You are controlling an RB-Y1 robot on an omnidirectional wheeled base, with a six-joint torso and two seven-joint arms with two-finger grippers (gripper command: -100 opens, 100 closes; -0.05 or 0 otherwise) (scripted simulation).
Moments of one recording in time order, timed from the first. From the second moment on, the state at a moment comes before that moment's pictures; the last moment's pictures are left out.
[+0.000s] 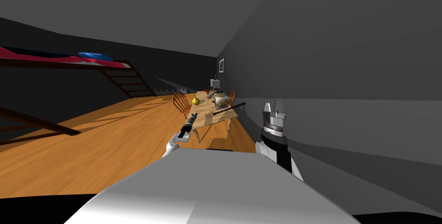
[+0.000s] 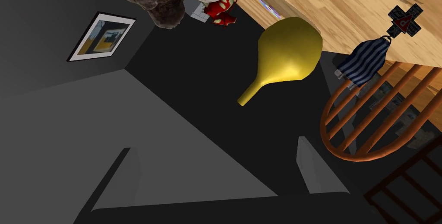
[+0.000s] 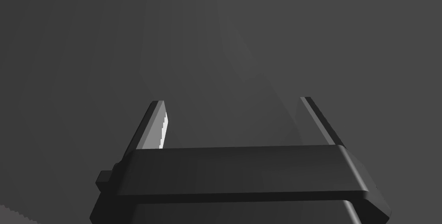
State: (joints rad) left arm 0.02 0.25 0.15 -1.18 -0.12 -0.32 -0.47; right arm 0.52 0.04 -0.07 -2.35 0.05 -0.58 0.15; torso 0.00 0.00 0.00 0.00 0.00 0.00
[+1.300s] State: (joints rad) left arm -0.13 0.31 0.22 -0.81 -0.13 -0.28 -0.57; right arm 0.52 0.04 -0.07 -2.35 0.05 -0.58 0.15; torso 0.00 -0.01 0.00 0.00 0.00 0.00
